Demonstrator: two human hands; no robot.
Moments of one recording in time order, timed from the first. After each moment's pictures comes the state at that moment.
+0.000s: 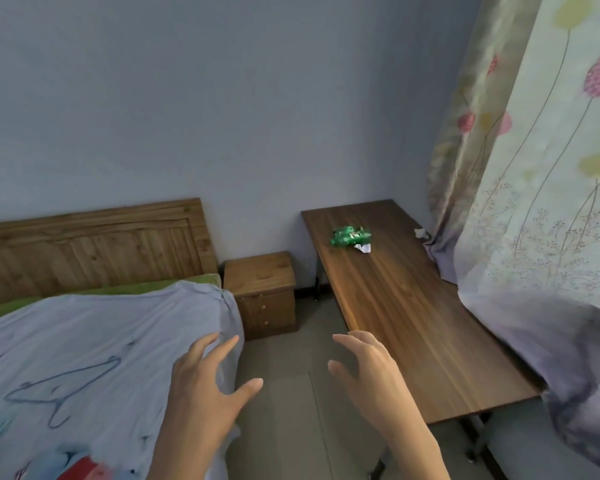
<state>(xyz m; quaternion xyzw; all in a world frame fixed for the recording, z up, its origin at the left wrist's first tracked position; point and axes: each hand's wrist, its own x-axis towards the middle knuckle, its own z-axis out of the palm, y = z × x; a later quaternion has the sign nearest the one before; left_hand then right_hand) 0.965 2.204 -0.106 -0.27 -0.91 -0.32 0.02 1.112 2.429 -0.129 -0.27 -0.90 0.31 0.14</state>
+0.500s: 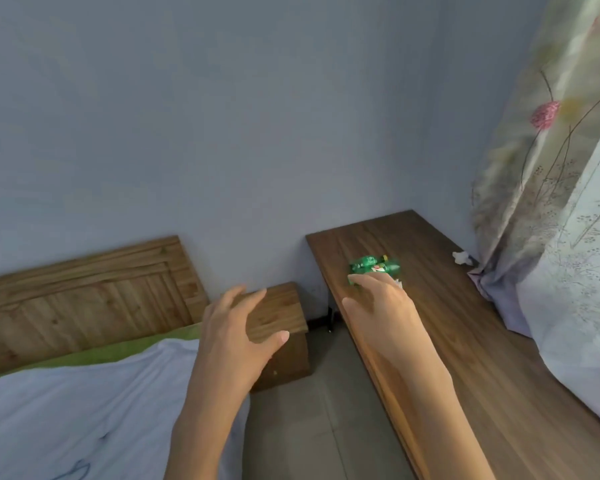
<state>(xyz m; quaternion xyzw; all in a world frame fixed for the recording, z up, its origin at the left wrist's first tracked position) 0.671 2.445 -0.079 -0.35 -0.88 -0.33 0.05 0.810 2.657 -0.095 -0.31 -0.87 0.30 0.24</state>
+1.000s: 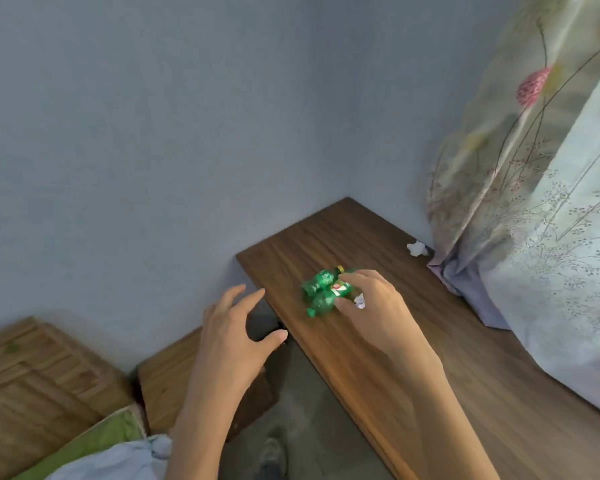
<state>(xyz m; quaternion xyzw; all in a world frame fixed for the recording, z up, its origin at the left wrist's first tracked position) 0.466 2.685 -0.116 -0.47 -0.83 -0.27 -0.08 0.658 2.843 -0.141 -0.45 -0.82 0.29 0.20</state>
